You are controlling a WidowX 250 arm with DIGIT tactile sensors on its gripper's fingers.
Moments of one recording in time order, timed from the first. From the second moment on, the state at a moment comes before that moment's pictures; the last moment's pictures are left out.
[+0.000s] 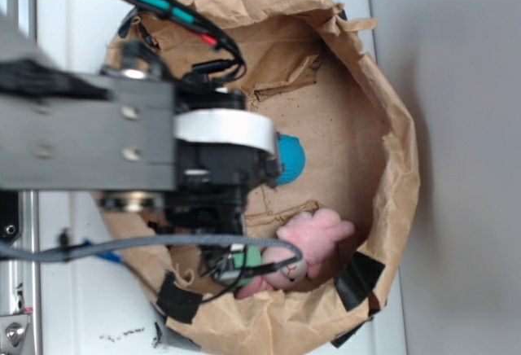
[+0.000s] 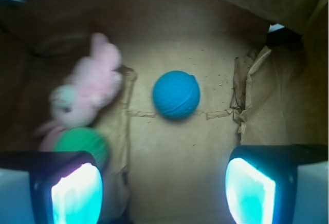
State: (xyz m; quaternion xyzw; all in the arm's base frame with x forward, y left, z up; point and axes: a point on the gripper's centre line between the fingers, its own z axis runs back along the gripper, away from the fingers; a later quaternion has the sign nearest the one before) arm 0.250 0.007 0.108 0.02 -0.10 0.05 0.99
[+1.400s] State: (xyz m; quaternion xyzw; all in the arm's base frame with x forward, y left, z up) arm 0.247 -0.043 0.076 -0.08 0.02 0.00 1.00
